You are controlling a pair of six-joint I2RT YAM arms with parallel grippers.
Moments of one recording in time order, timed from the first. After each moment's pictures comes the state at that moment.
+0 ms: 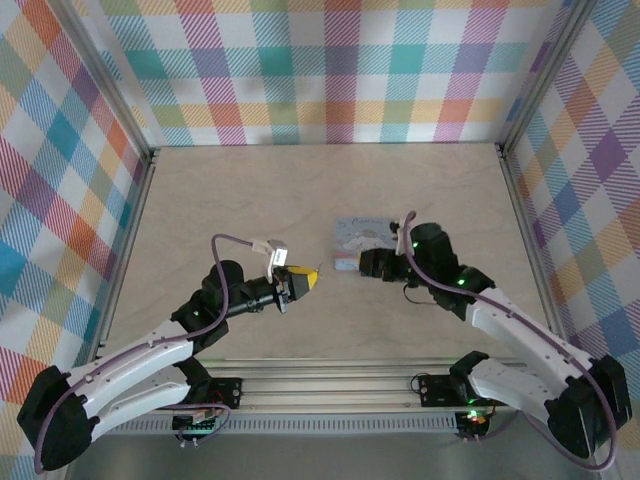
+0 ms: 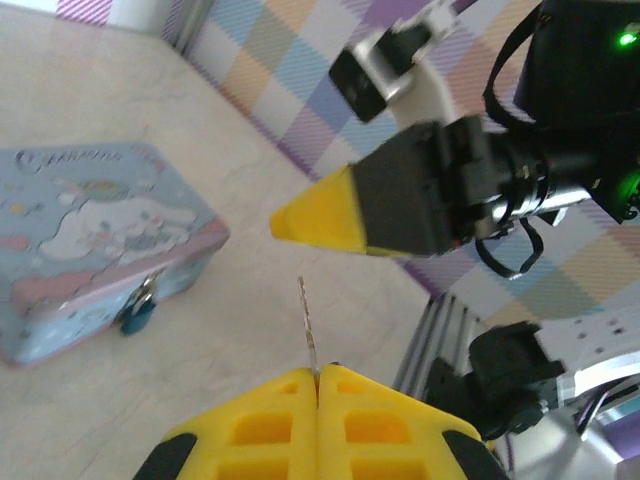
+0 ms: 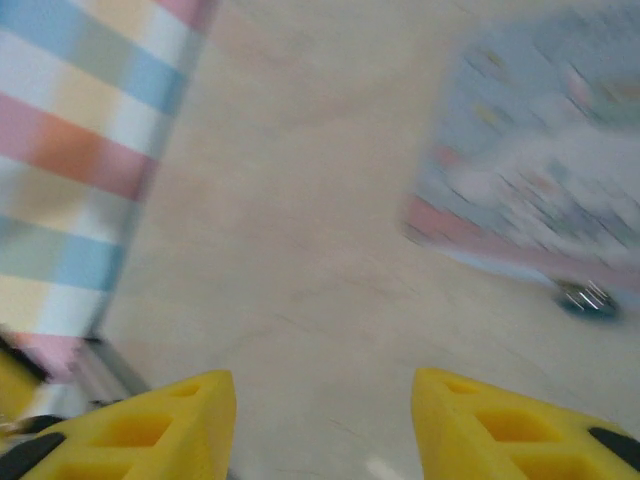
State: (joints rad) left arm -0.77 0.86 0.43 0.26 0.36 -0.53; right arm 0.60 1.01 0.67 -0.30 -0.28 0.65
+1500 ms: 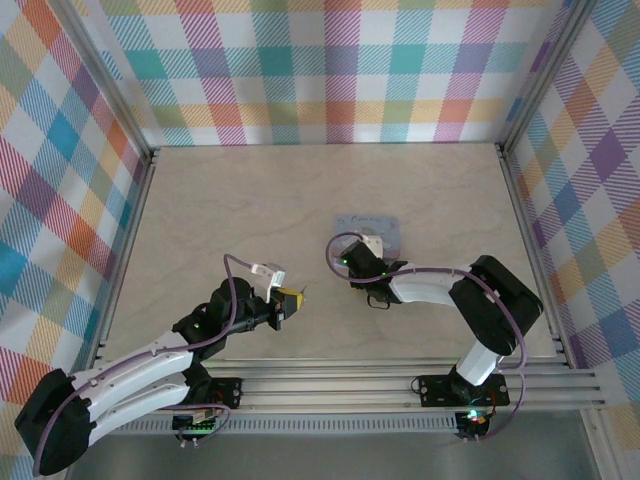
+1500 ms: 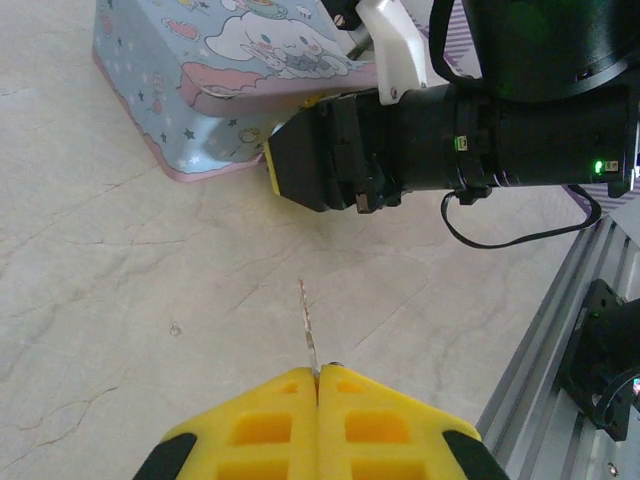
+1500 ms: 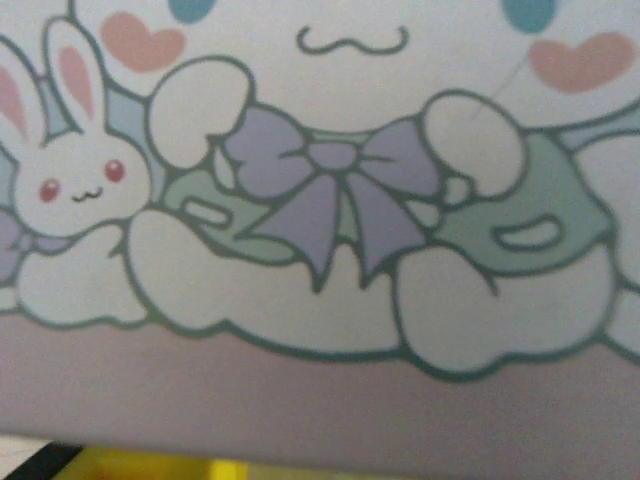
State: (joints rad) left arm -0.77 0.81 0.28 0.11 0.21 -0.45; right arm 0.80 1.66 0.77 -0.12 0.40 0.65
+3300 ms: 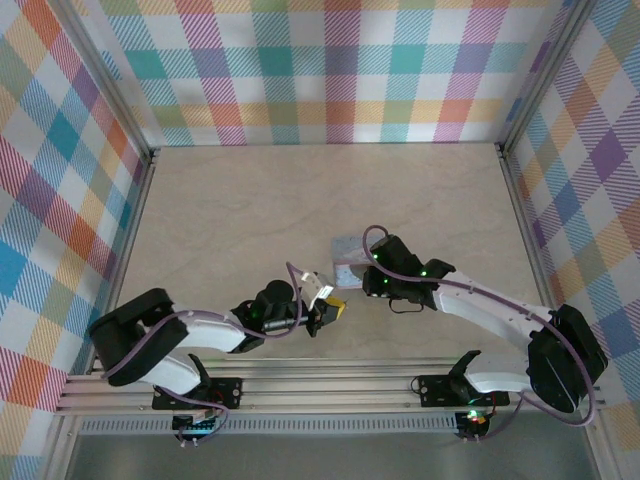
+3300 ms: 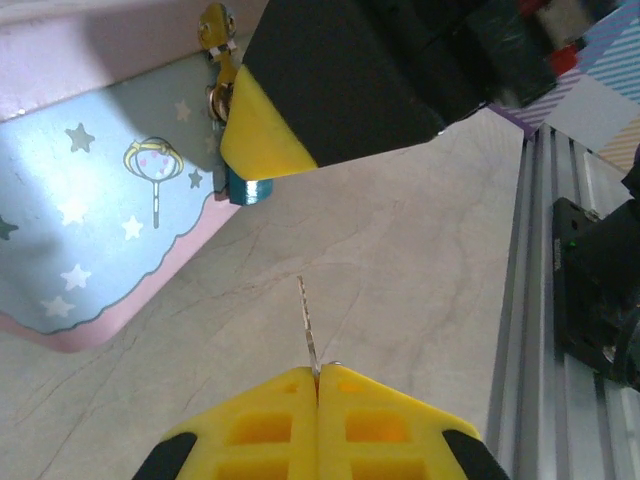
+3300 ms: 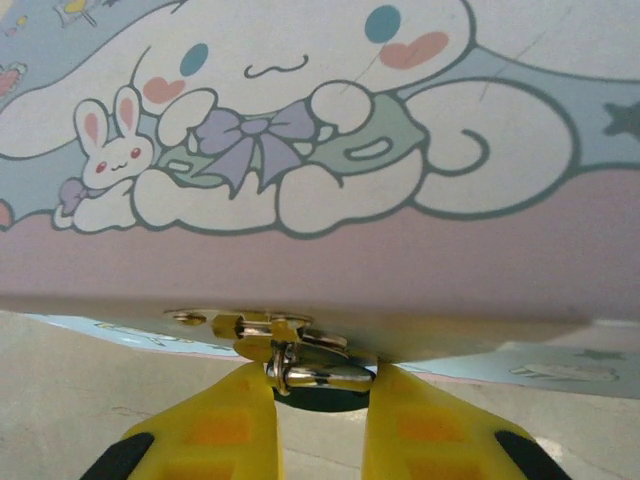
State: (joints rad) left arm -0.95 1.48 0.35 0.80 0.27 -0.28; right arm 0.74 1.25 0.76 -0.51 0.03 0.75
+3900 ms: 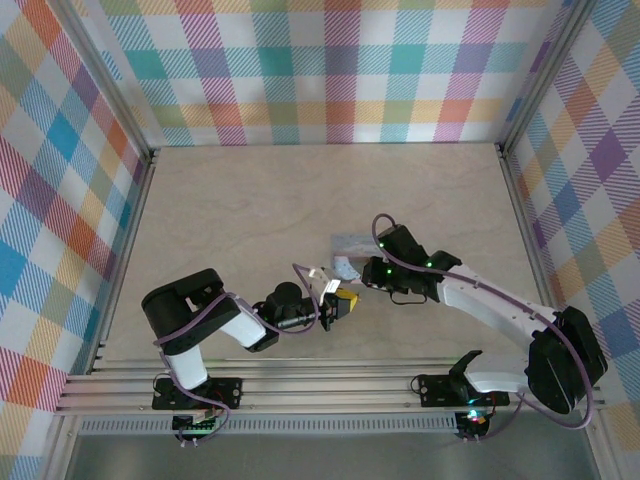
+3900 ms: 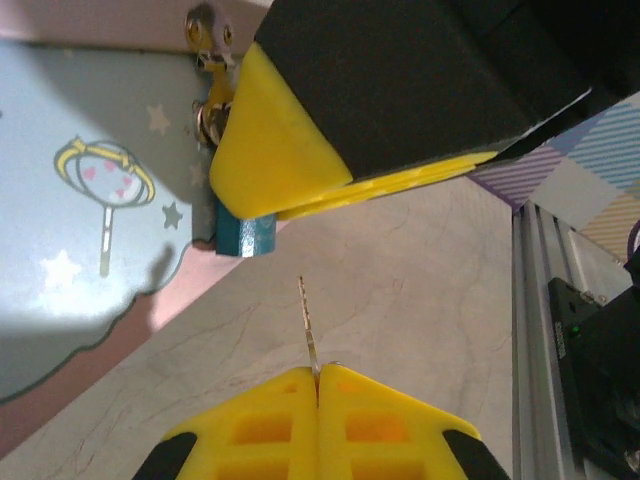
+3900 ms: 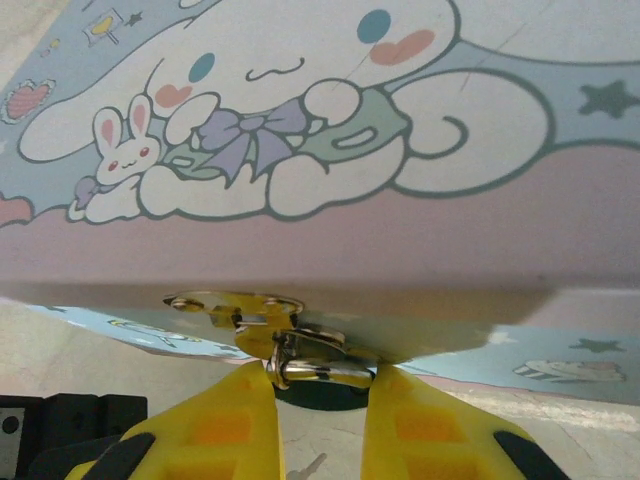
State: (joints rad) left arm -0.96 1.77 0.40 1.19 0.24 -0.38; right arm 0.67 1.25 0.82 -0.54 -0.09 0.81
